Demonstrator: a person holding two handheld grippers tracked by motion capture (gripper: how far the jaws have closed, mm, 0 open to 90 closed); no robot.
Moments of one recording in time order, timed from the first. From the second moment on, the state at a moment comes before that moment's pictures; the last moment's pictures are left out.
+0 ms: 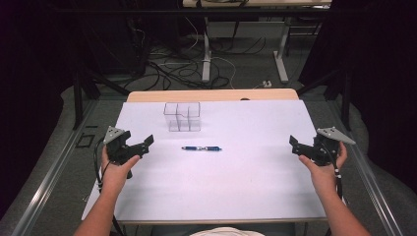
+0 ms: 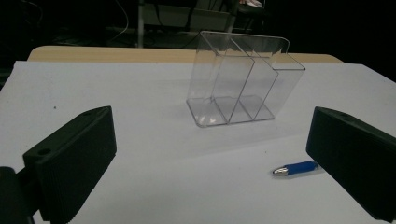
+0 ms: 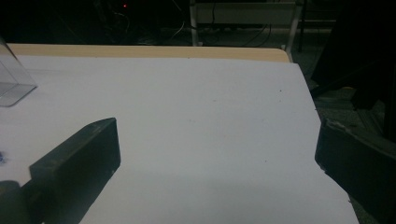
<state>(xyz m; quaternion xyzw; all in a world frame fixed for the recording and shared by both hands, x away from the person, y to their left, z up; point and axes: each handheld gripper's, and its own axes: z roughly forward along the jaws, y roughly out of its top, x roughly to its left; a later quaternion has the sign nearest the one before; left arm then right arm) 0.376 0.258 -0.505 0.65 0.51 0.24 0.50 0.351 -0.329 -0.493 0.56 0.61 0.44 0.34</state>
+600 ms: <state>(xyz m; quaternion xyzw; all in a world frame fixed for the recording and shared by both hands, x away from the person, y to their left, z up) 0.401 0.239 -0.472 0.64 0.52 0.24 0.51 0.348 -0.319 -0.496 0.56 0.63 0.43 0.33</state>
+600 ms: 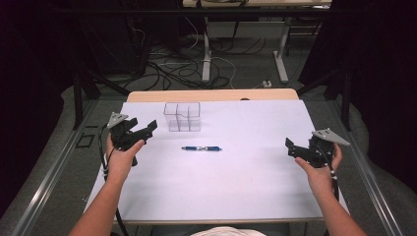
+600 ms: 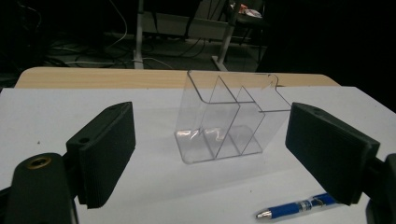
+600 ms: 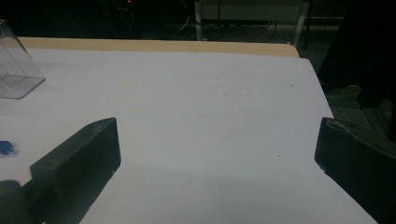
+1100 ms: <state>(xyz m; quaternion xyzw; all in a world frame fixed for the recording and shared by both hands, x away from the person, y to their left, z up) 0.439 0.218 -0.424 0.66 0.50 0.26 0.49 0.346 -0.319 -0.496 0.56 0.63 0.43 0.33</state>
